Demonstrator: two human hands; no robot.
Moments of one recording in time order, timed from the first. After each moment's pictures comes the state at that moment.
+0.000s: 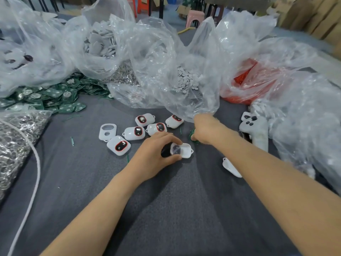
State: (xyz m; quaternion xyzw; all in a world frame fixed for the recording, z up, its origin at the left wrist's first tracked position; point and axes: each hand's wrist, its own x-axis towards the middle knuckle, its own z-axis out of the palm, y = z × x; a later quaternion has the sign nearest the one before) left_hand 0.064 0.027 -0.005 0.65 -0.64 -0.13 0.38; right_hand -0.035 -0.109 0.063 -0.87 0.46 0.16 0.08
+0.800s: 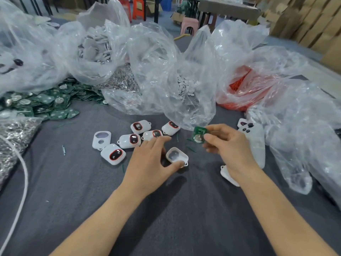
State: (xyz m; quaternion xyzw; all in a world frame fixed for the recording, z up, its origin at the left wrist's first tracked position) left_hand 0.050 0.031 -0.004 0.75 -0.56 -0.07 0.35; right_hand -0.104 -0.088 0.043 -0.63 0.43 -0.35 0.55
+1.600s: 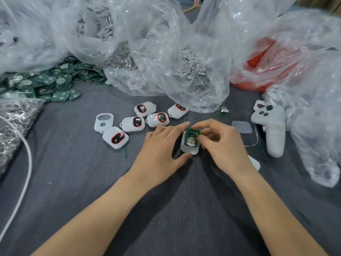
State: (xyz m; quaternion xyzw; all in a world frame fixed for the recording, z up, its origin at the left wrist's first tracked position) left_hand 0.040 0.029 -0.005 0.73 -0.61 -0.09 0.29; right_hand -0.095 -0.071 0.016 -0.77 0.39 -0.26 0.43
